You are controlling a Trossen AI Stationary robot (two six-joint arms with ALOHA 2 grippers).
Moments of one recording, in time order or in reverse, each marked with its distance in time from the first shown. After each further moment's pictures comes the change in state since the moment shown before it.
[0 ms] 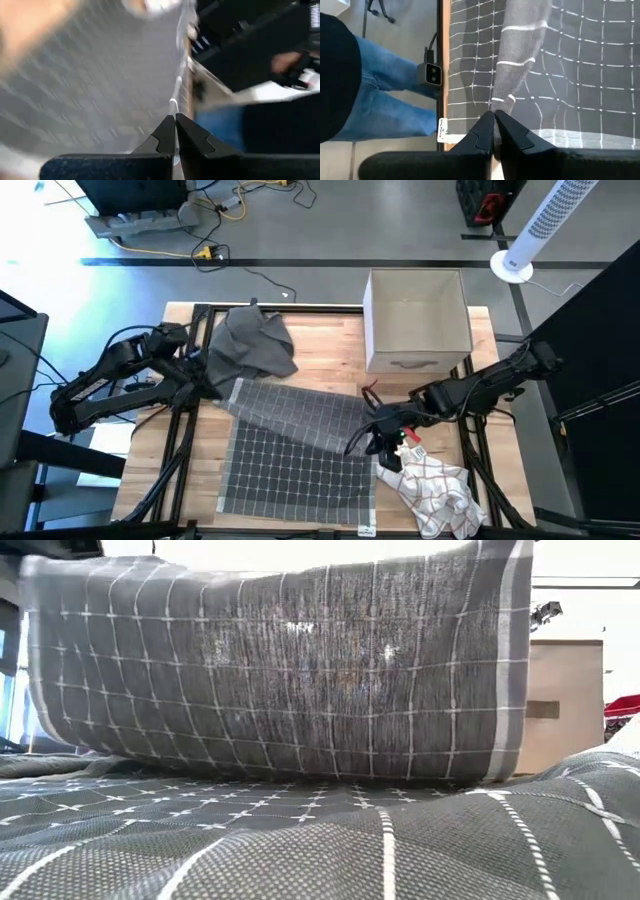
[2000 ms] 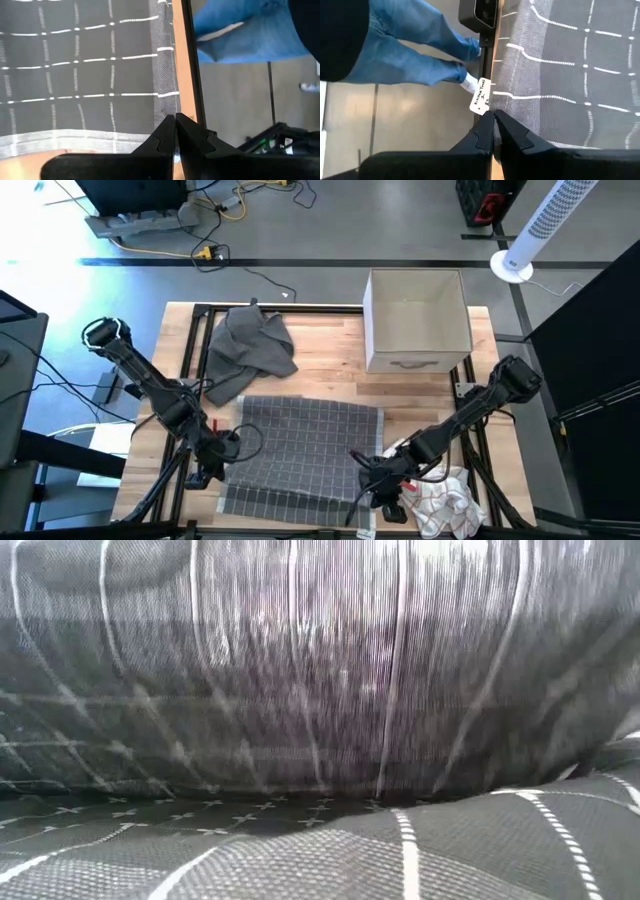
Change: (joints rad) left arm -1.247 0.687 -0.021 0.444 -0.425 -0.485; right arm 0.249 0.285 0.001 0.258 -0.106 0.074
